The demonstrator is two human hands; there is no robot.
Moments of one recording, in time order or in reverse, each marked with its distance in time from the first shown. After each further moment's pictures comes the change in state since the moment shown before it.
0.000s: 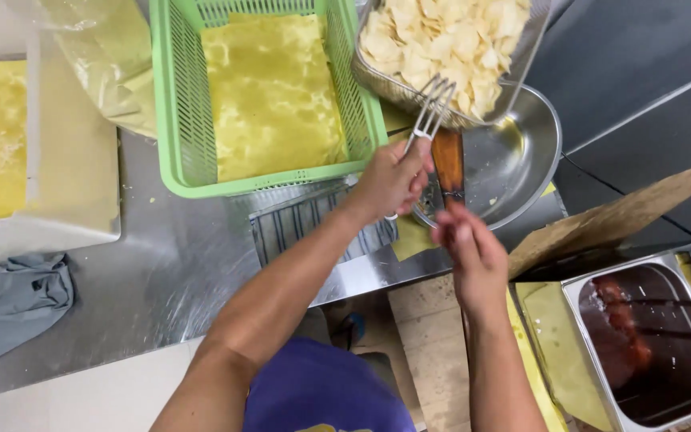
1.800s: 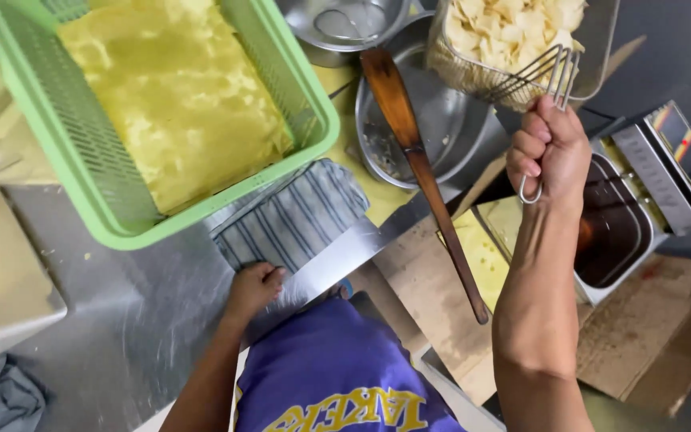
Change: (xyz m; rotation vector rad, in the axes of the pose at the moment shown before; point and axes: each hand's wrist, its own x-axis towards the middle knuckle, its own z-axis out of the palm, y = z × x) left_hand -0.149 -0.152 -0.230 0.835 0.038 -0.610; right_hand 0.089 -0.082 -0.054 0.372 0.196 0.129
